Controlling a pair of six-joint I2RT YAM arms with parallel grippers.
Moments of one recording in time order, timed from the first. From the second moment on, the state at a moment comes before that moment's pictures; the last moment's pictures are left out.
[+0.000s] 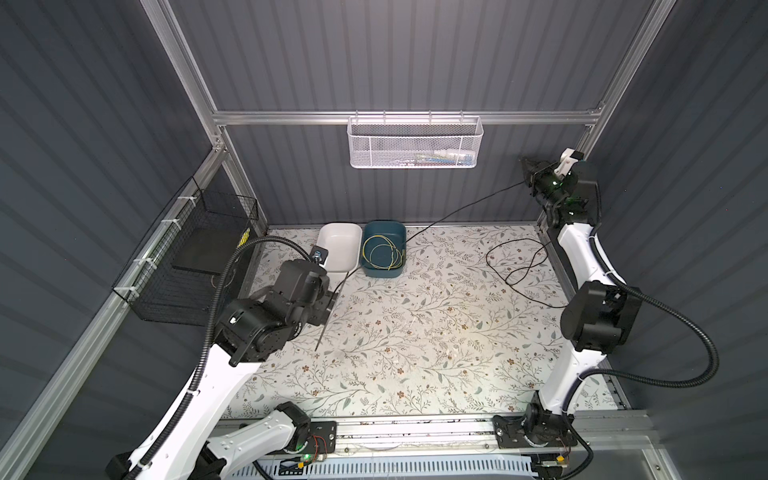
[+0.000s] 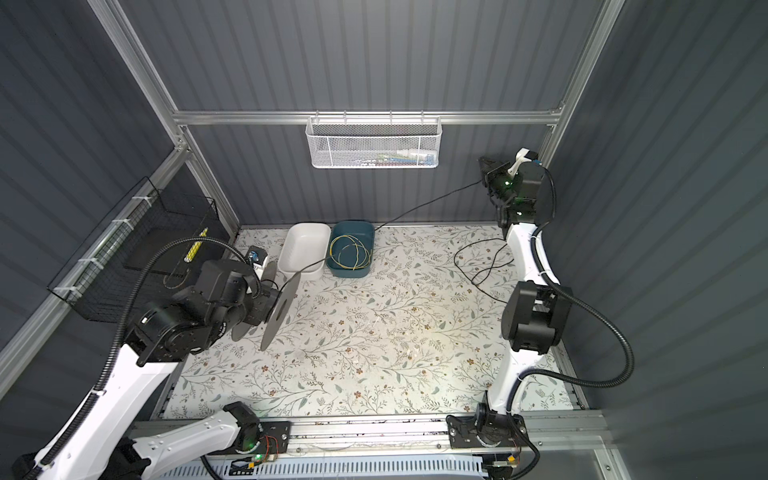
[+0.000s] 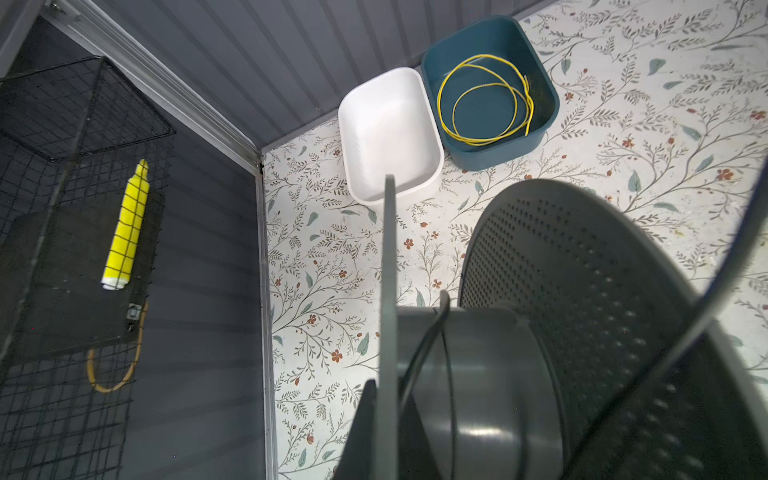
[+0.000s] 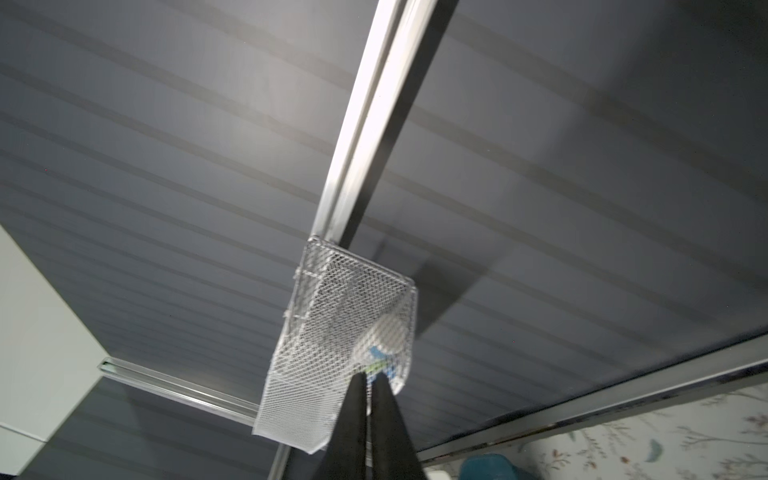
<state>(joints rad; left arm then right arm) -0.65 1.02 1.50 -1.28 -0.50 -0.04 -0.15 1.98 1.87 0.20 -0.49 1.21</state>
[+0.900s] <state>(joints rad) -0.65 1.27 2.04 -1.23 0.01 -0.05 0.13 1.96 1.38 0.18 -0.39 0.98</state>
